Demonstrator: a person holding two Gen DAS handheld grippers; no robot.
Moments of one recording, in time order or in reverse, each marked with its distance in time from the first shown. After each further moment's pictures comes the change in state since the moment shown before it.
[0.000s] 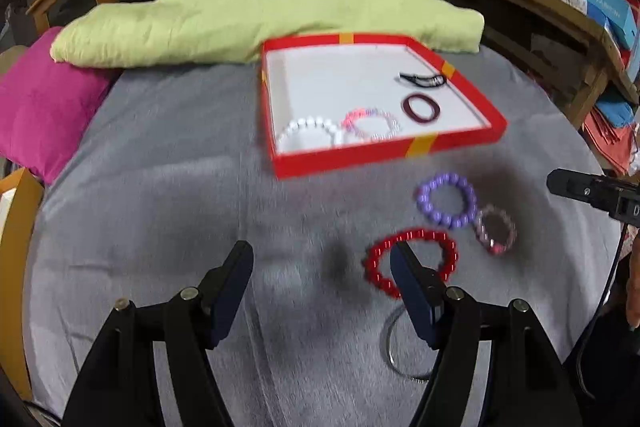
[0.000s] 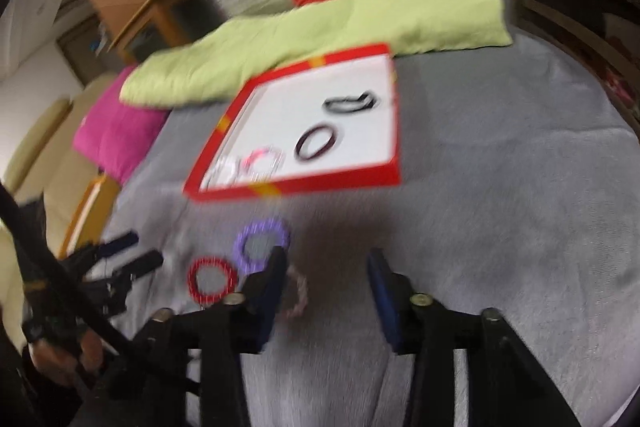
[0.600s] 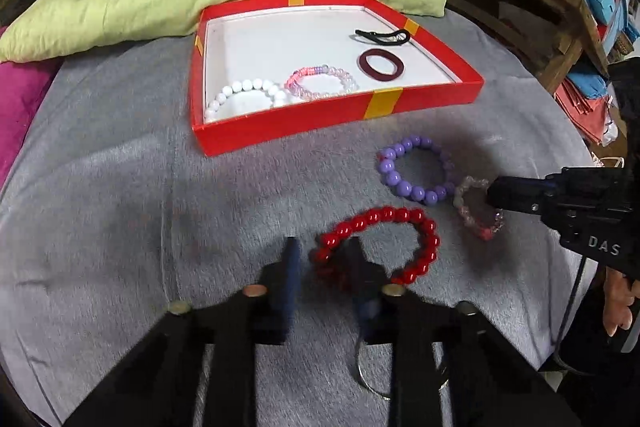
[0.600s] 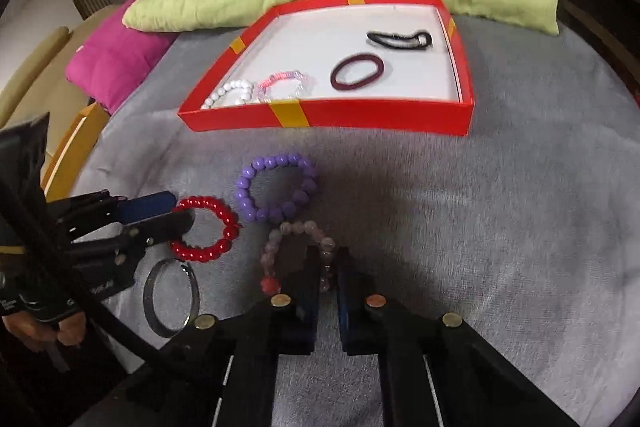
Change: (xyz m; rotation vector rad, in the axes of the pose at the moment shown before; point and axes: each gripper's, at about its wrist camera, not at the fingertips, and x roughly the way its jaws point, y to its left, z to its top) left arm 0.040 -0.019 0.000 0.066 0.080 -0.132; right arm 0.050 0.033 -0.016 -0.130 0.133 -0.047
